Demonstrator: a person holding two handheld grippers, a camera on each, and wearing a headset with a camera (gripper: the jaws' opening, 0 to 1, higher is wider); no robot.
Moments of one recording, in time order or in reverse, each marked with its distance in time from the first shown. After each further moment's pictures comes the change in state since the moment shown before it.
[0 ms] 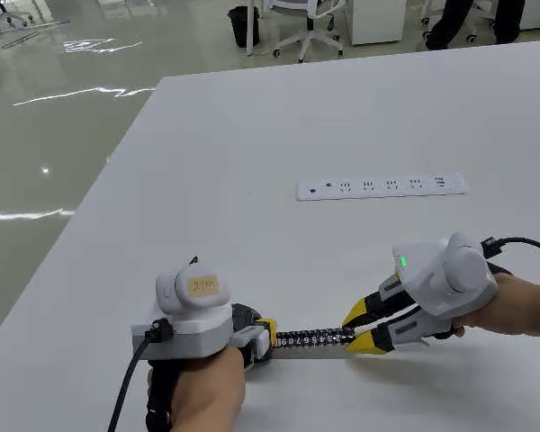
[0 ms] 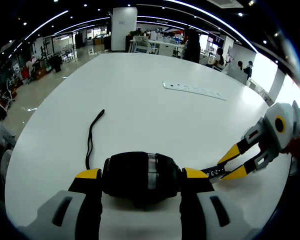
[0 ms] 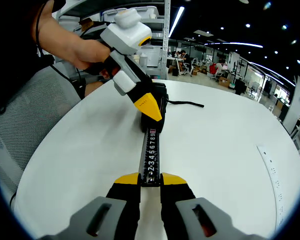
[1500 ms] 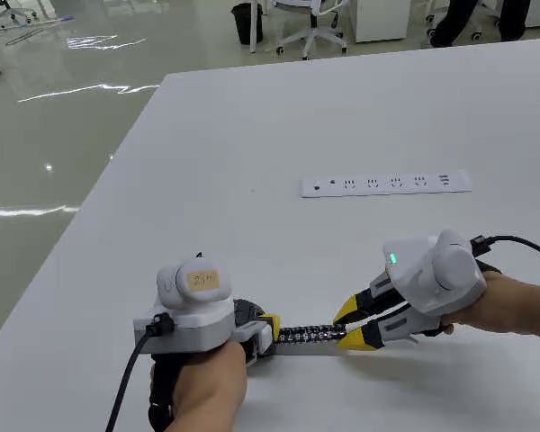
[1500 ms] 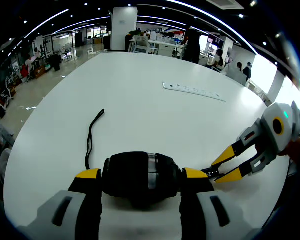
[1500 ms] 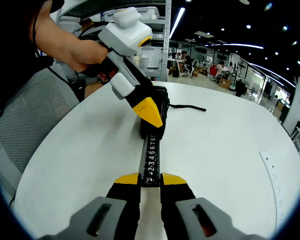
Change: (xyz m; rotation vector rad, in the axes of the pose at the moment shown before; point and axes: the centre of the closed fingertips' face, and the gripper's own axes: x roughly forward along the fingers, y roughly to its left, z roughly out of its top) left arm 0.000 0.001 0.000 -0.011 0.001 -0.015; right arm 0.014 -0.001 0.011 -0.006 -0.010 0.002
